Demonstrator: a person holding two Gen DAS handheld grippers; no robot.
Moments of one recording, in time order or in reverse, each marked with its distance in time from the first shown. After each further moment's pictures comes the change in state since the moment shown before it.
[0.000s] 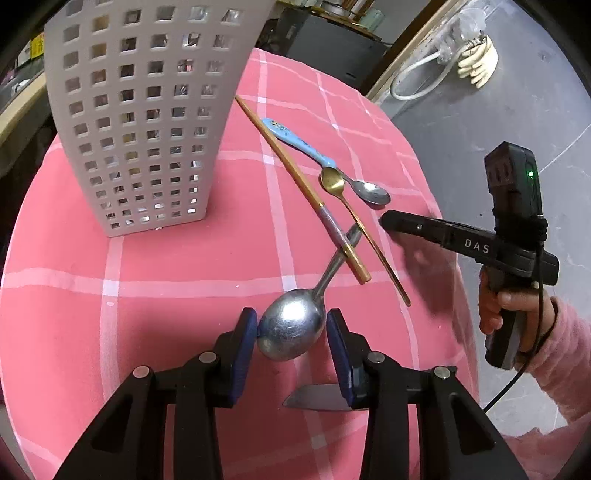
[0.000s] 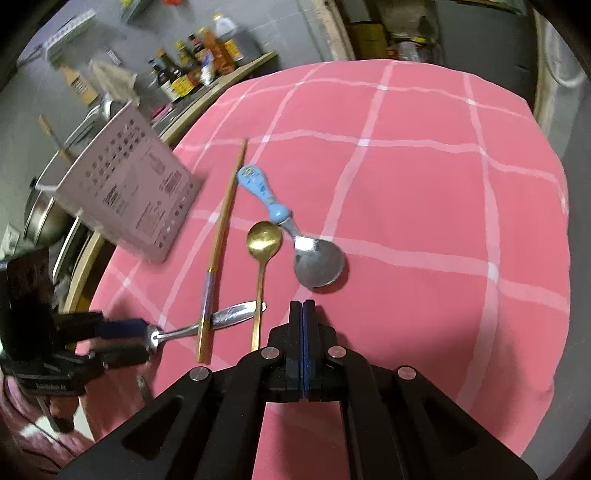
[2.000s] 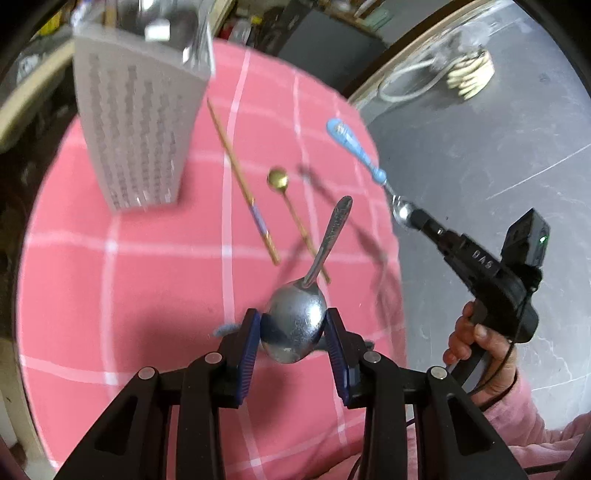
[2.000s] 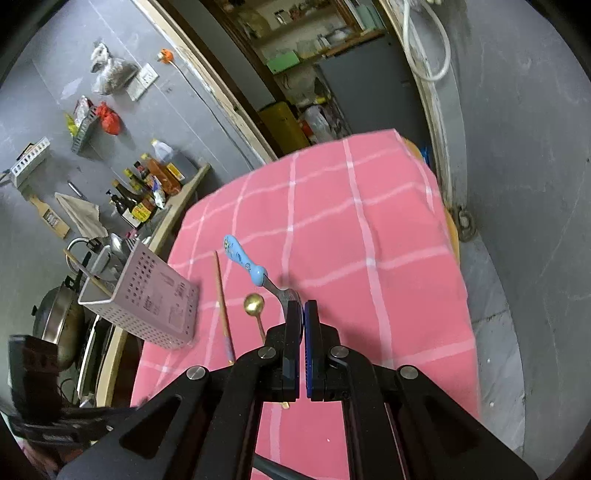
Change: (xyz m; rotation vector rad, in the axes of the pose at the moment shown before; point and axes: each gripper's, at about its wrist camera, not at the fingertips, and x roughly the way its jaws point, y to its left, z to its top) left arm -0.065 -0.032 0.017 -0.086 0.045 -0.084; right arm -0.104 0.006 -0.042 0.301 -0.372 -0.107
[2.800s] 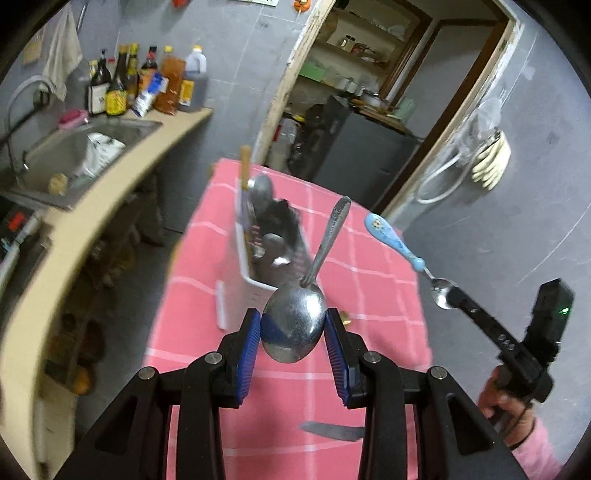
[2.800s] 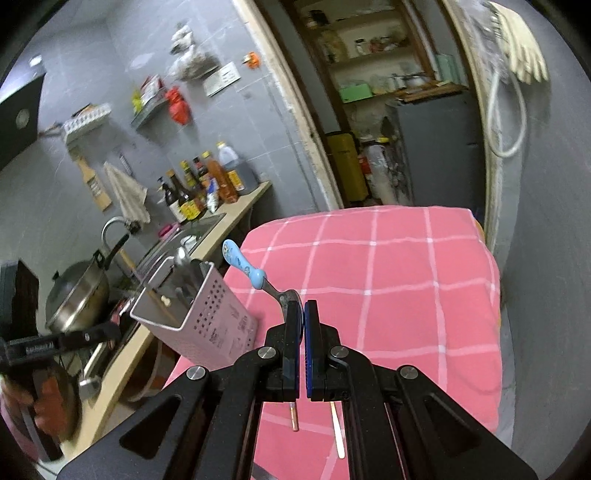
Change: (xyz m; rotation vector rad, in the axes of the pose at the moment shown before) left arm -0.112 0.029 0.039 -0.016 -0.360 0.226; right arm -0.018 0.097 0.039 -0.269 -0.069 0.098
